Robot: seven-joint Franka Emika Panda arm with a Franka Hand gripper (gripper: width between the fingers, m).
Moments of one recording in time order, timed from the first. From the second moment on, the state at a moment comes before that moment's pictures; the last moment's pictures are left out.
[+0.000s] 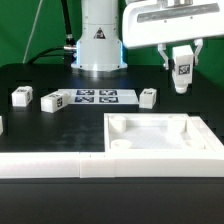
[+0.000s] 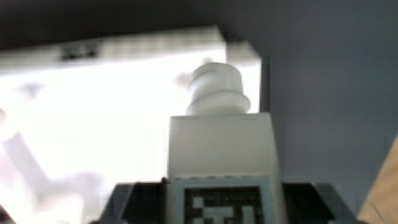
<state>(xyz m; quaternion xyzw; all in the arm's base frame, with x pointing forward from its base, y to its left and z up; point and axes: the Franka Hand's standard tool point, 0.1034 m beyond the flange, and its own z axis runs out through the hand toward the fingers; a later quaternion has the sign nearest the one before) 0.513 0.128 0.114 -0.98 0.05 -0.19 0.07</state>
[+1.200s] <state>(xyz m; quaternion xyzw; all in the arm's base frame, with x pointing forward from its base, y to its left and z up) 0.573 0.117 0.117 -0.97 -0.08 -0.25 0.03</state>
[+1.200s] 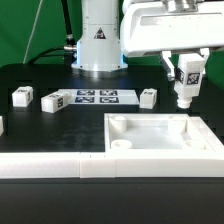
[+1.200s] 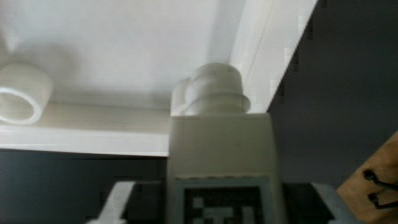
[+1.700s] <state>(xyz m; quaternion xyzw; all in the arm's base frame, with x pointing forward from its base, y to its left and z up) 0.573 0.118 0.115 -0.97 -0.08 -0.24 0.03</state>
